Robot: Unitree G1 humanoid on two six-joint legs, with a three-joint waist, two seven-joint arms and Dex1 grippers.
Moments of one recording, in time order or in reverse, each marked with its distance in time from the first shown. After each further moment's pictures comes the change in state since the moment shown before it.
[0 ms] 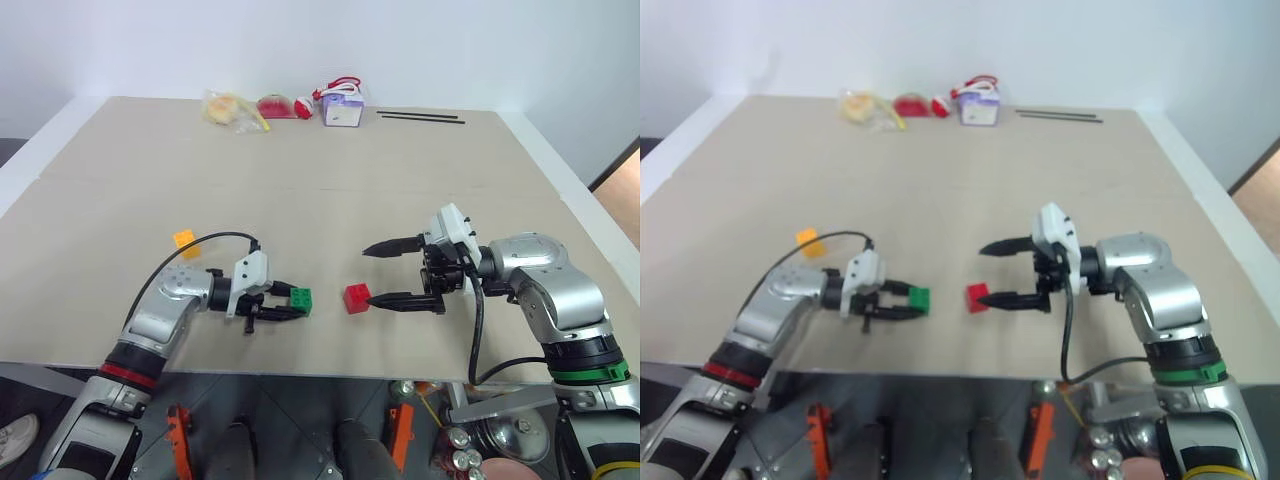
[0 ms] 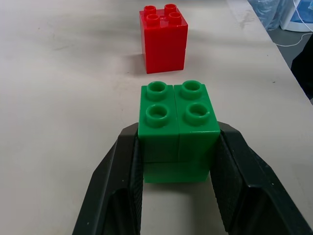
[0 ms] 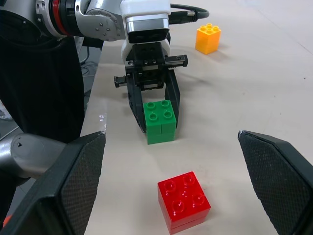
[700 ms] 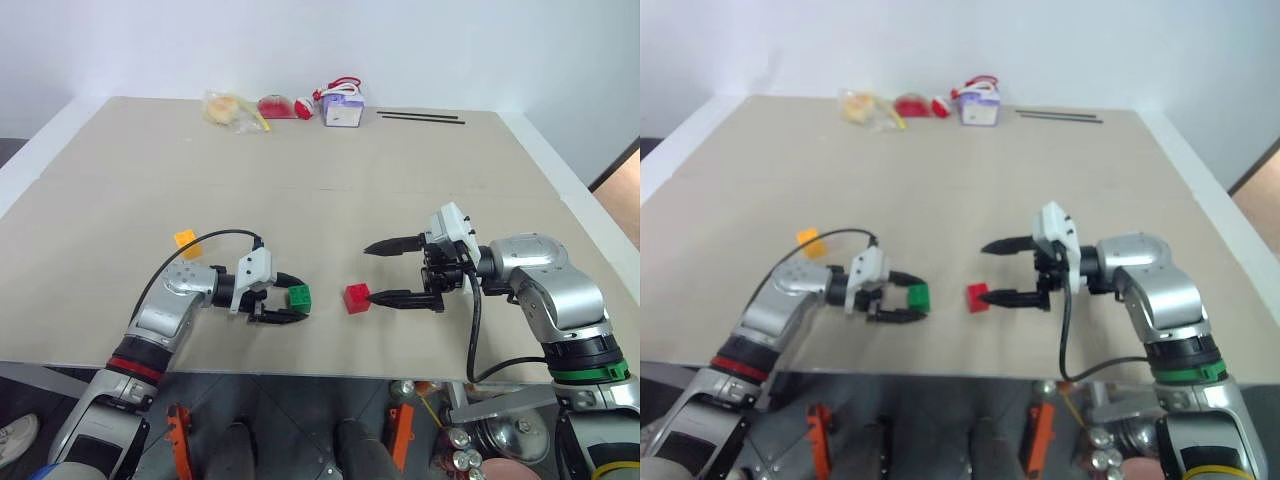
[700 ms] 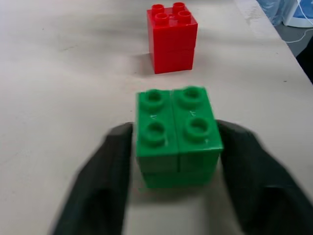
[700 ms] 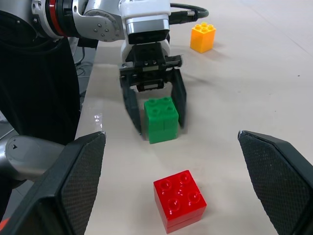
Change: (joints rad) left arm -0.023 -0.027 0.002 0.046 0.019 -0.006 -0.008; right arm -0.001 0.000 0.000 0.013 -0.001 -0.002 -0.013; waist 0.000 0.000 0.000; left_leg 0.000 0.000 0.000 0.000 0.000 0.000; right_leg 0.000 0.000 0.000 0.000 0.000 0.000
